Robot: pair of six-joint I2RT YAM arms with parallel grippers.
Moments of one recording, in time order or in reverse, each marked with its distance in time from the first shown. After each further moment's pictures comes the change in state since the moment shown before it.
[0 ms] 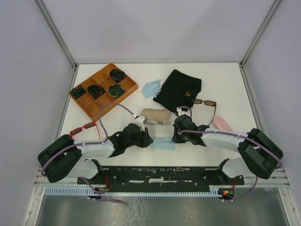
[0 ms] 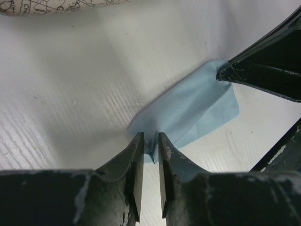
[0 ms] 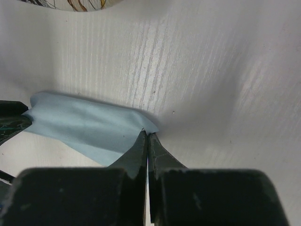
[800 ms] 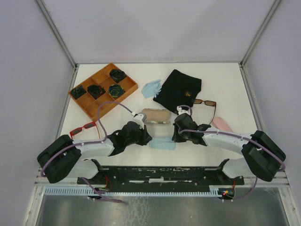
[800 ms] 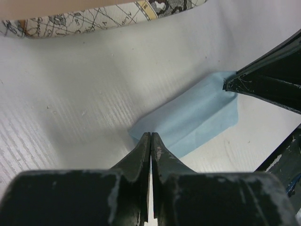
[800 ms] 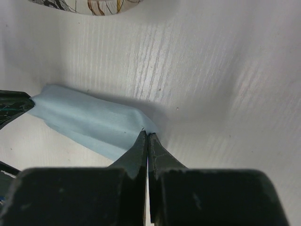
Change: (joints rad) left arm 0.026 -0.007 0.014 -0.008 -0.002 0.000; right arm -0.001 -0.034 0.020 -0.046 0.000 -0.007
